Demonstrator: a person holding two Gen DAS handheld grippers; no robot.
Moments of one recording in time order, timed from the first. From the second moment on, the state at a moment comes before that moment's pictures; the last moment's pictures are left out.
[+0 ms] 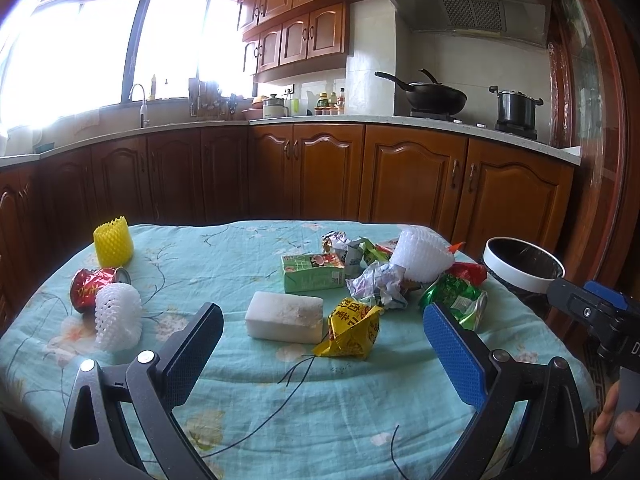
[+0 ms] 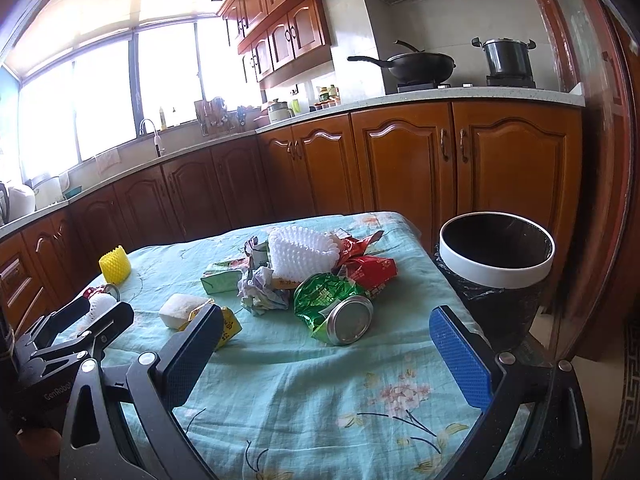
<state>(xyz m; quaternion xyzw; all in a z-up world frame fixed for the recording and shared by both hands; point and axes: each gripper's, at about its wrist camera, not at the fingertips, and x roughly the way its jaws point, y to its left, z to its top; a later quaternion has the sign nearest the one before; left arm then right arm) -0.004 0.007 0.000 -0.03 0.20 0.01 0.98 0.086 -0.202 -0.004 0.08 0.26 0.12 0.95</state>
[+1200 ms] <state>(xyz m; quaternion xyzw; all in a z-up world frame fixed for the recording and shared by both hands) 0.049 0.008 -0.020 -0.03 0.28 -0.01 0.96 0.128 -0.204 -0.035 0.10 0.33 0.11 0.93</state>
